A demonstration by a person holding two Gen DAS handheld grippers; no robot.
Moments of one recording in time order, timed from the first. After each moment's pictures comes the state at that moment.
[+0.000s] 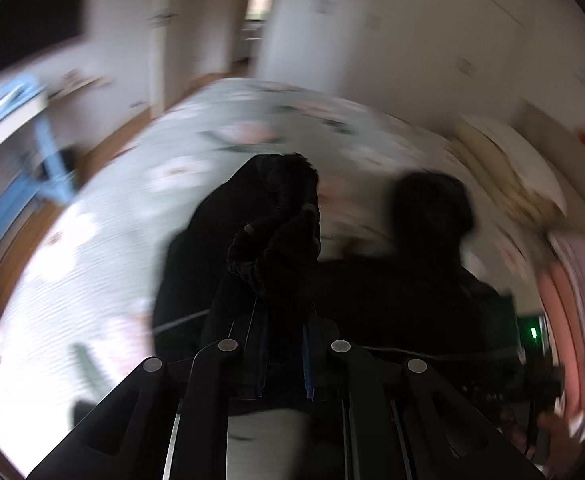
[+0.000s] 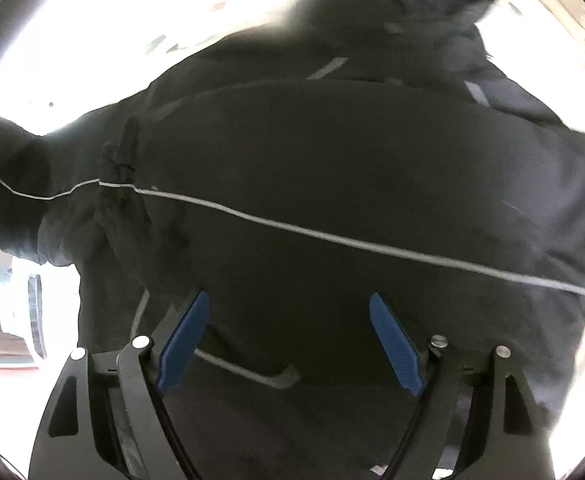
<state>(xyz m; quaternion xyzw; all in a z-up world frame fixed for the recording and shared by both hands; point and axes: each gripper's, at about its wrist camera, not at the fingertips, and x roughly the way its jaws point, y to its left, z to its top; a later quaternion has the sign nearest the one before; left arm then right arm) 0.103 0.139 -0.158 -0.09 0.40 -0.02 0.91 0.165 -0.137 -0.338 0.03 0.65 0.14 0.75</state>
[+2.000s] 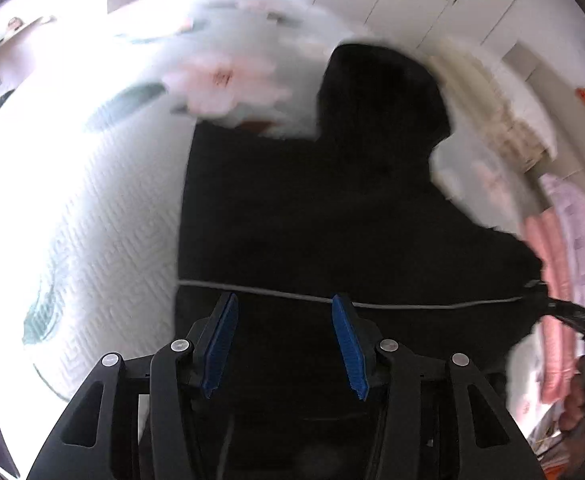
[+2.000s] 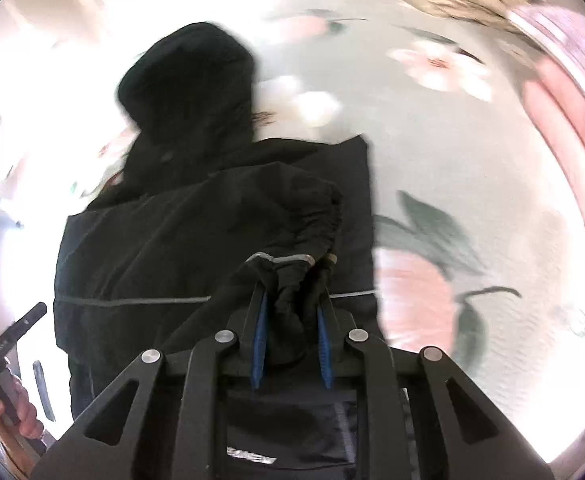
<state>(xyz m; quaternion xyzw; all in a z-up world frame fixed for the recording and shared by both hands) 0.162 0.006 -0.287 -0.13 0.55 -0.06 0.82 0.163 -0.362 -0.276 0.13 0.58 0.00 0.81</state>
